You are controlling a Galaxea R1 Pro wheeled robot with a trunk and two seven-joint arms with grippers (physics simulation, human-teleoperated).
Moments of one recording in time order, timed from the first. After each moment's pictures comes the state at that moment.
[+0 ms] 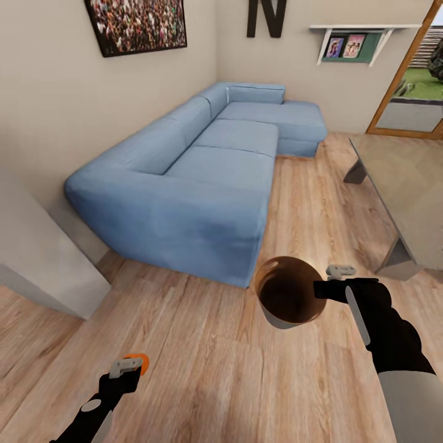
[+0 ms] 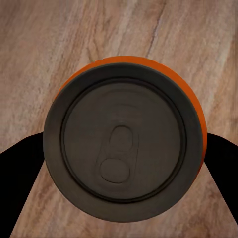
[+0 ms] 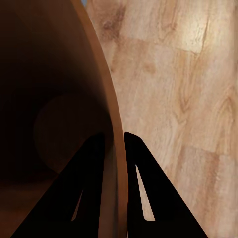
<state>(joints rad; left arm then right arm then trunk) -0.36 0.10 0.03 -0.64 0.08 -0.02 0.00 -0.66 -0.18 -0.08 -1.31 0.01 1.01 0.18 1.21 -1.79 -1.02</state>
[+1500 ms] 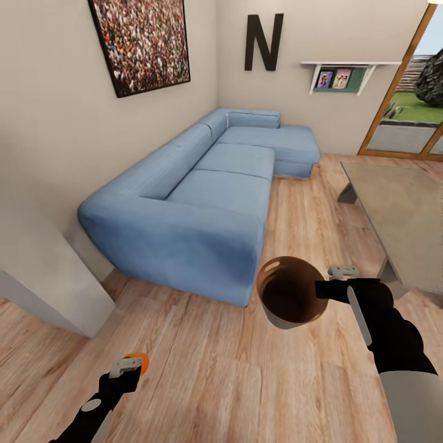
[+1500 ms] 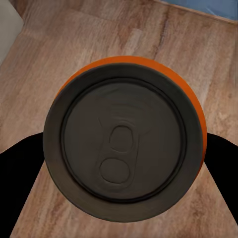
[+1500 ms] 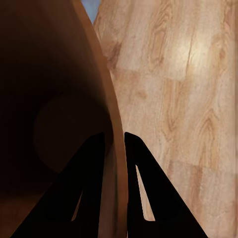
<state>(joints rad) -0.36 0.10 0.03 -0.64 0.08 -0.02 0.00 -0.66 -0.18 -0.08 -1.31 0.02 1.01 0.18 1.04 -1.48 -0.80</state>
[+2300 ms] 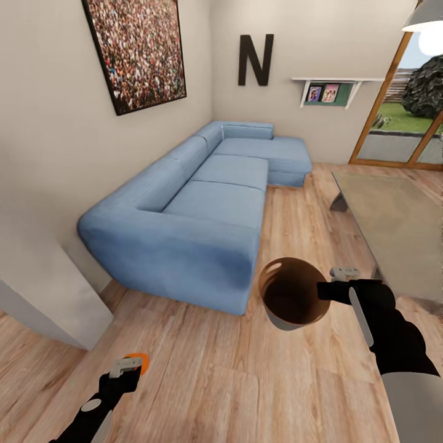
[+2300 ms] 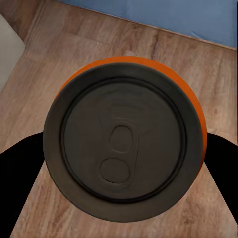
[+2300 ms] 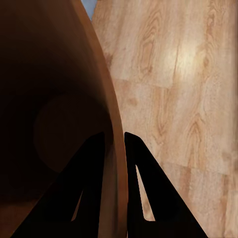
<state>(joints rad) -0.36 0.10 0.03 -0.64 0.08 -0.02 0.00 -0.65 -0.19 -0.09 -1.30 0.02 1.01 0.18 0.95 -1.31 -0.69</state>
